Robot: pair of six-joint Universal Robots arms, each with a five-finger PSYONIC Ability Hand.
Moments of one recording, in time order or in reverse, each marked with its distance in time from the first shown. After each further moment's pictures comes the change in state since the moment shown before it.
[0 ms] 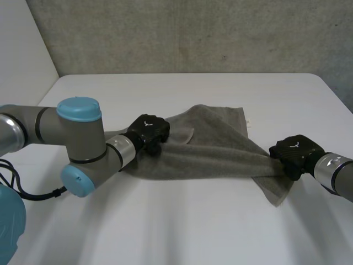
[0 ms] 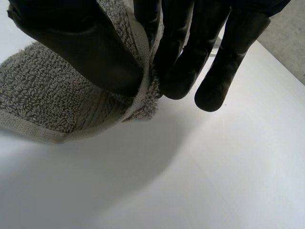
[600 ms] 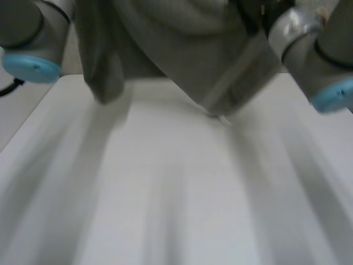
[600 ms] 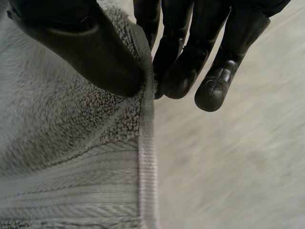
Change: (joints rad) left arm 0.088 0.108 0.789 -0.019 -0.310 -0.102; right arm 0.409 0.135 -1.032 -0.011 0.236 0.102; left_hand 0.013 0.075 0.092 0.088 0.058; right_hand 0.004 0.004 0.007 0.000 0.000
